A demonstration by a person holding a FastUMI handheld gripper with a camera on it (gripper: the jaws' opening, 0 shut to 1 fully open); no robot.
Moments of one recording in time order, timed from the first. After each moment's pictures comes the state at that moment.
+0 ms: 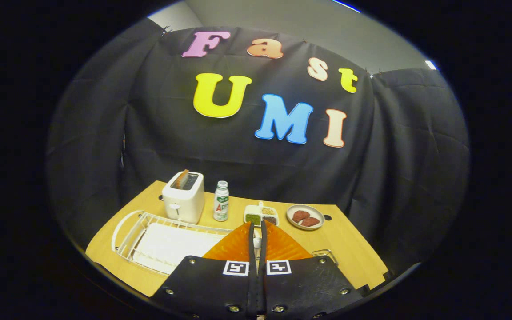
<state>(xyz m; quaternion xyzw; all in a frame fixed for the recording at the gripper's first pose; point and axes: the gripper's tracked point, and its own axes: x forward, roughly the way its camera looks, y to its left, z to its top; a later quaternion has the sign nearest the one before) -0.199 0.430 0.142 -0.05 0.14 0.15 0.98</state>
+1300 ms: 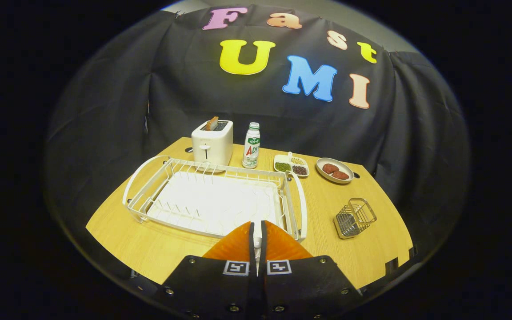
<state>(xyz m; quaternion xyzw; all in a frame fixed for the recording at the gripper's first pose) -0.253 0.442 0.006 -0.06 0.25 0.20 0.95</state>
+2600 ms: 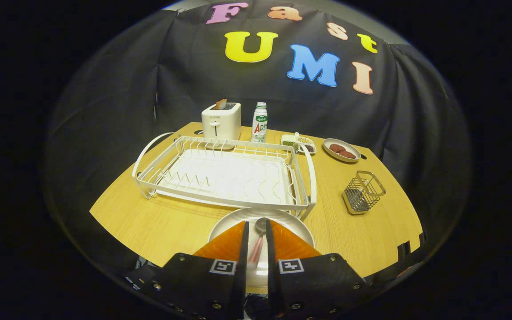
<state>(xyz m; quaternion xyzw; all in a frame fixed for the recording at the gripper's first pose) -0.307 0.424 -0.037 -0.06 0.28 0.22 0.93</state>
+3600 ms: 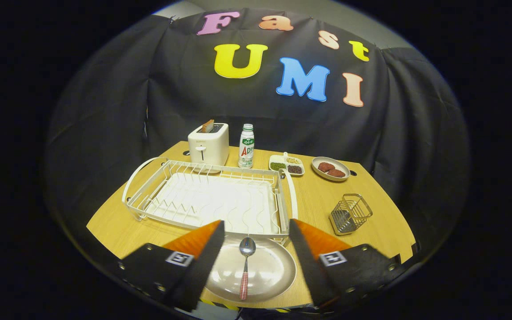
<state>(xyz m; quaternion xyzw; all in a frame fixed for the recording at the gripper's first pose) -0.259 0.404 0.010 -0.04 0.23 0.18 0.95</state>
